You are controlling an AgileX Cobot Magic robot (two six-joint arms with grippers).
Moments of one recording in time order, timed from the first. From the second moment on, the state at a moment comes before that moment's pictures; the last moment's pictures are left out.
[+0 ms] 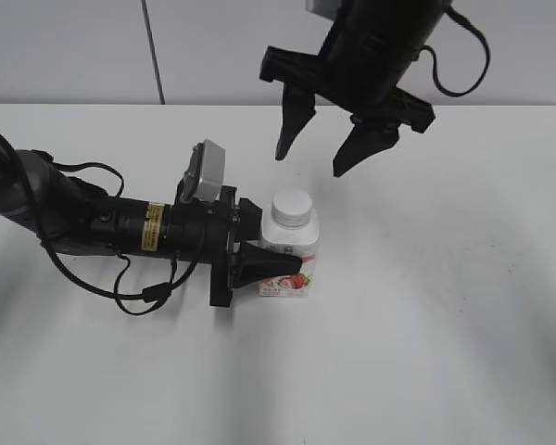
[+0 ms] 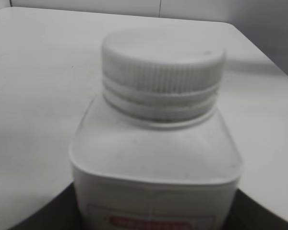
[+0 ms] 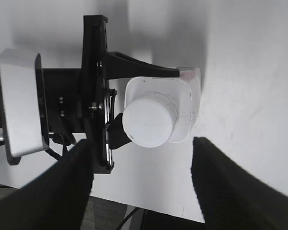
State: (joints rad) left arm -0.31 2.34 -1.15 1.45 -1.20 -0.54; right arm 0.52 1.91 -1.66 0.36 1.14 0.36
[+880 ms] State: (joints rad) left arm -0.31 2.34 -1.15 1.44 -1.20 -0.54; right arm 0.55 2.07 -1.71 0.35 1.17 0.47
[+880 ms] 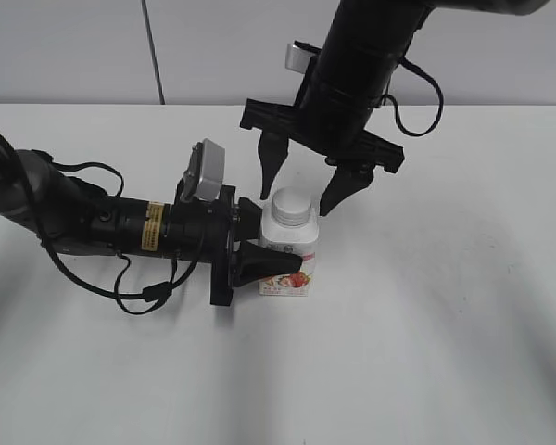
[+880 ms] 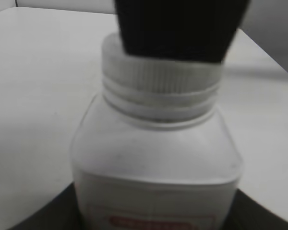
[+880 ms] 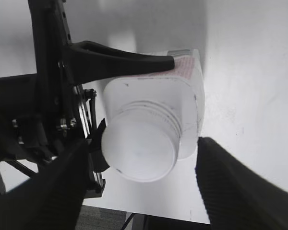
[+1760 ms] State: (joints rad) left arm -0.31 2.34 -1.15 1.44 -1.20 -0.54; right arm 0.55 2.08 -1.71 0.35 1.15 0.47
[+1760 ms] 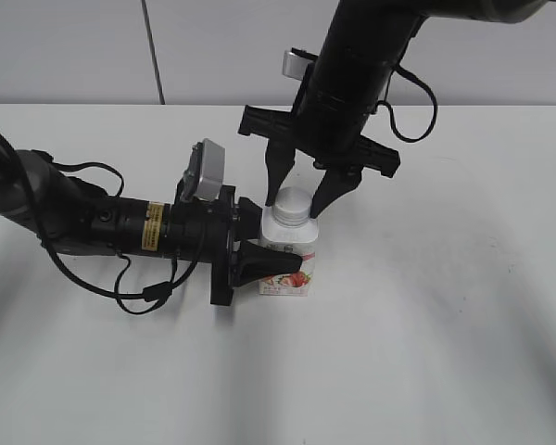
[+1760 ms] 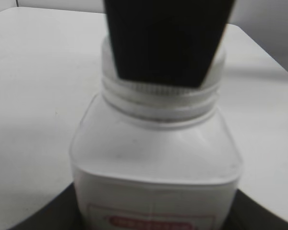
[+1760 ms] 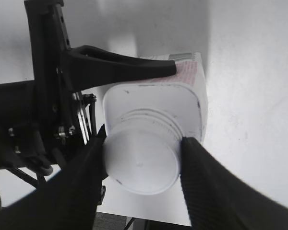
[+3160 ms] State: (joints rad) left arm -0.31 2.34 -1.15 1.46 -1.20 -0.52; right arm 0.55 2.08 -1.72 0.35 1.19 -1.21
